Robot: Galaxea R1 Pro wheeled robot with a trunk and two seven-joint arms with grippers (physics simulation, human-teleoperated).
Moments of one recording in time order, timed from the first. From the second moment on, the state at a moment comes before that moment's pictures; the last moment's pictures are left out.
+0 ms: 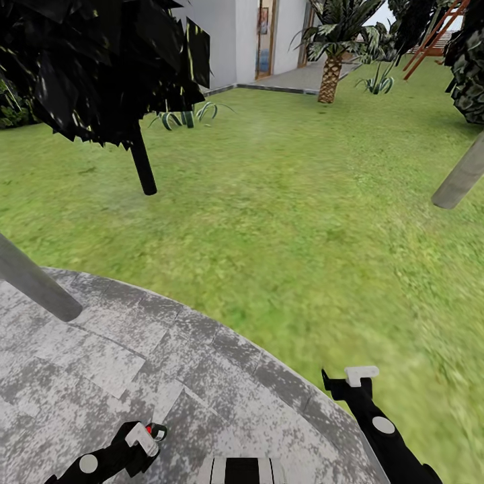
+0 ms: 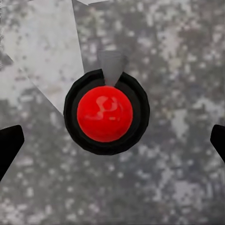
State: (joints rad) left arm -0.45 0.17 0.08 -0.32 -0.59 -0.26 -0.37; right arm -0.31 -0.11 0.00 -0.92 0.01 -0.02 0.00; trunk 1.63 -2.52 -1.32
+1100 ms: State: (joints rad) left arm -0.45 0.17 0.08 -0.32 -0.59 -0.26 -0.37; right arm -0.31 -0.11 0.00 -0.92 0.01 -0.02 0.00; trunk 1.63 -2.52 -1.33
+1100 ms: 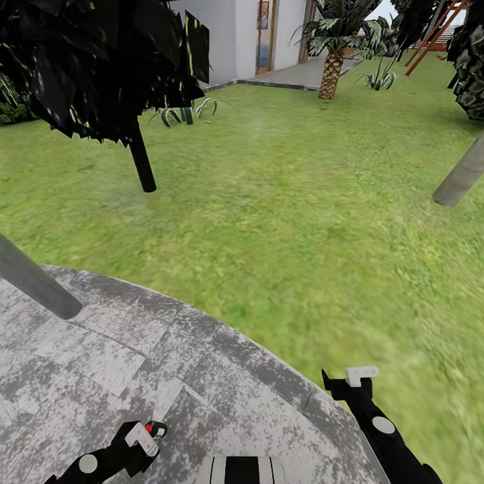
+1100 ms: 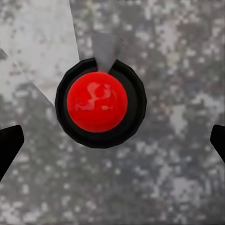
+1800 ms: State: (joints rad) left arm -0.45 0.17 0.08 -0.32 -0.59 -0.26 -0.37; right arm -0.31 -0.11 0.00 -0.92 0.00 -0.02 0.00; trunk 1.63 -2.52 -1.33
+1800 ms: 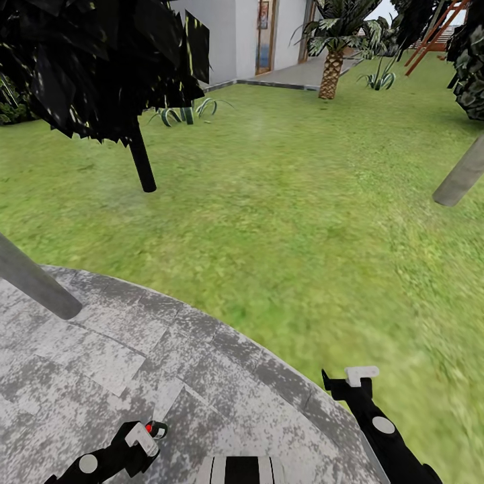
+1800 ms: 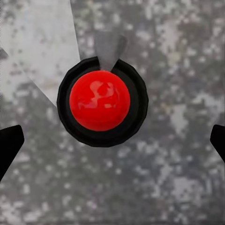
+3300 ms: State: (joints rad) left arm -0.45 0.17 0.08 -0.32 -0.59 -0.26 -0.37; right arm -0.31 -0.11 0.00 -0.92 0.00 -0.02 0.00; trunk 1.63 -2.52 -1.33
